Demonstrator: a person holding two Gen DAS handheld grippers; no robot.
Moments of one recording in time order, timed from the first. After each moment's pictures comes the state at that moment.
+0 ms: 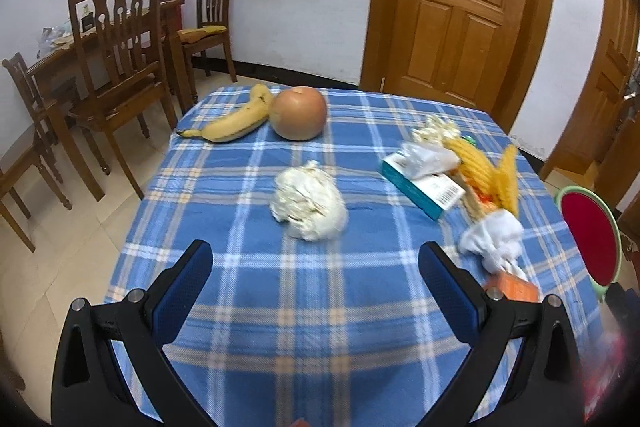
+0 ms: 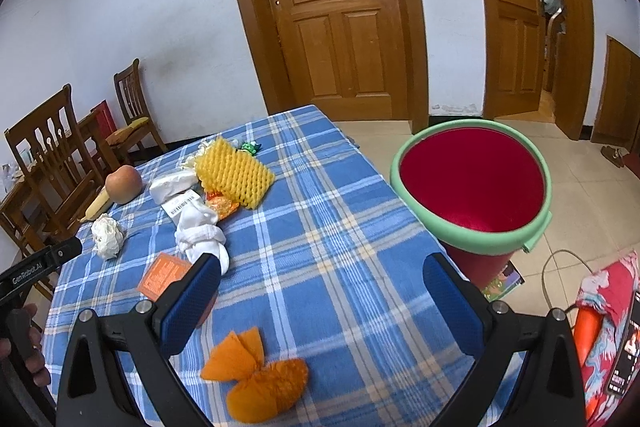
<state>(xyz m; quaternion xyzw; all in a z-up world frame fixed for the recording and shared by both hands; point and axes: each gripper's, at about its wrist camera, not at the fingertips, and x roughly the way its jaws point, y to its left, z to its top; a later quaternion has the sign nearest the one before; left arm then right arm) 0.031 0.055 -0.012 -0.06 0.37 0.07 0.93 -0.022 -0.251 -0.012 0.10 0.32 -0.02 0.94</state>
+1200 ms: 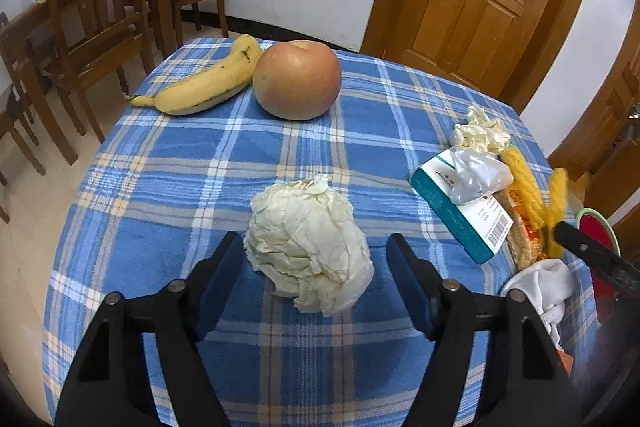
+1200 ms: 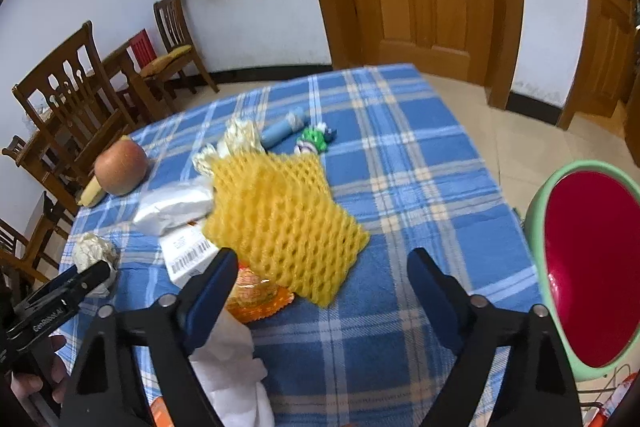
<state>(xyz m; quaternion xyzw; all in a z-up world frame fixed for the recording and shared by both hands) 0.116 0.077 -0.060 -0.12 0.43 0.05 0.89 0.155 -0.202 -0.040 0.06 0.44 0.10 0.89</state>
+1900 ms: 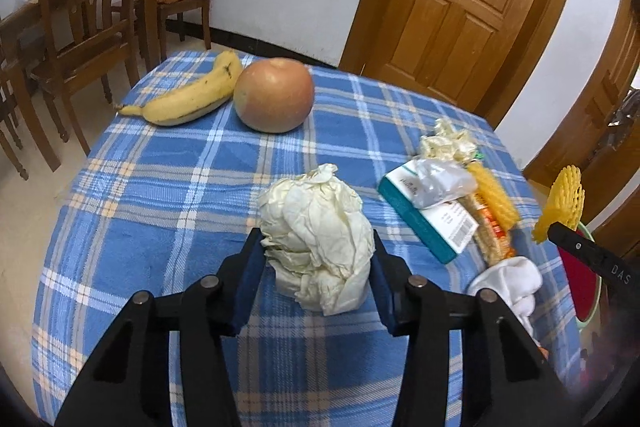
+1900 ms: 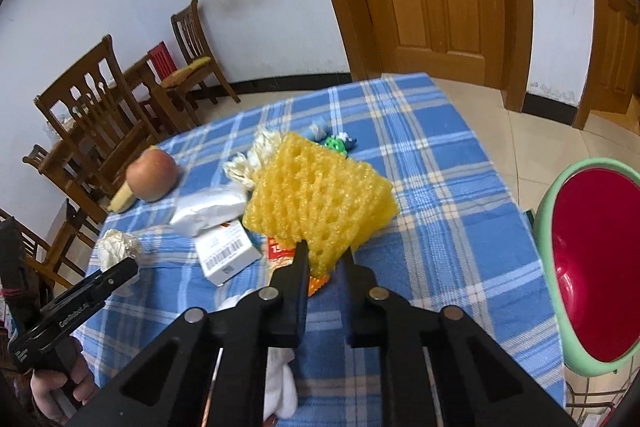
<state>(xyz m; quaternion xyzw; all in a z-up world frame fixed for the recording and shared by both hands) 0.100 0.070 -0.044 -0.14 0.39 0.01 0.91 0.130 -0.210 -0.015 0.08 0.41 0.14 0.90</state>
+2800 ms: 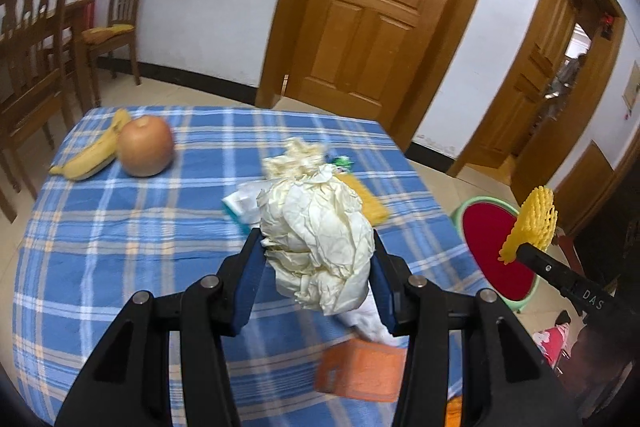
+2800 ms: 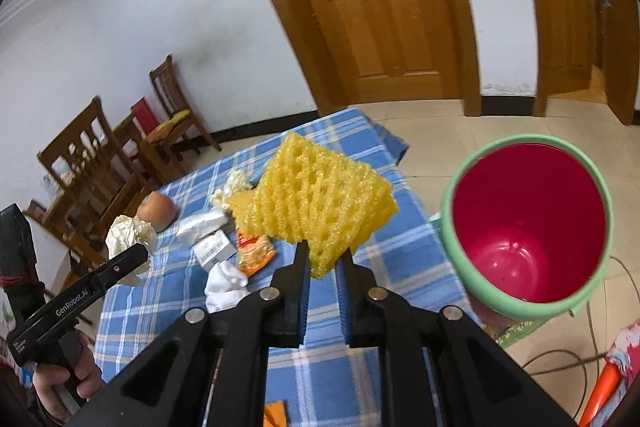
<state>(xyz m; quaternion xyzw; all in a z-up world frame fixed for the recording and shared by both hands) 0.086 -0.027 0.016 -0.11 0.36 -0.11 0.92 0.053 -0.287 0.018 0.15 0.35 0.07 0.92</state>
